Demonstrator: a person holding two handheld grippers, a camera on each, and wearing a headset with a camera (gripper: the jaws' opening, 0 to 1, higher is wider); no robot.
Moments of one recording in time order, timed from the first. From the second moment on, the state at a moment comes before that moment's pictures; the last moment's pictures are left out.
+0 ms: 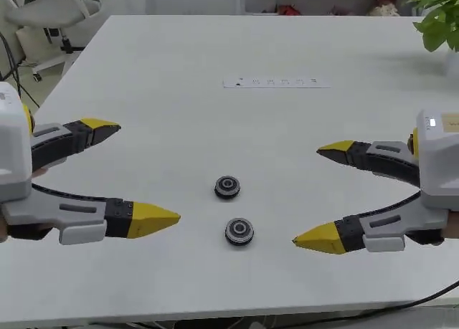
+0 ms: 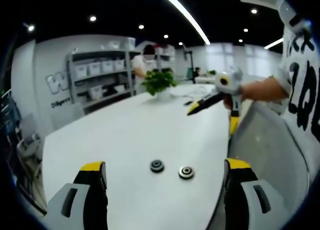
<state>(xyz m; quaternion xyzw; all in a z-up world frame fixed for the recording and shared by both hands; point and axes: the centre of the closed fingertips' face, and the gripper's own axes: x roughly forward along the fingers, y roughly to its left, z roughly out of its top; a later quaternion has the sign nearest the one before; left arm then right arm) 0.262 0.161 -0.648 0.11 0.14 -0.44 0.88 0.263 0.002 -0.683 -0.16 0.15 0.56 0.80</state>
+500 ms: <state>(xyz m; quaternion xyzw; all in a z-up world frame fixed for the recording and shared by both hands) 0.268 0.148 -0.660 0.13 0.15 -0.46 0.86 0.272 0.011 -0.695 -0.18 0.16 0.58 0.78</state>
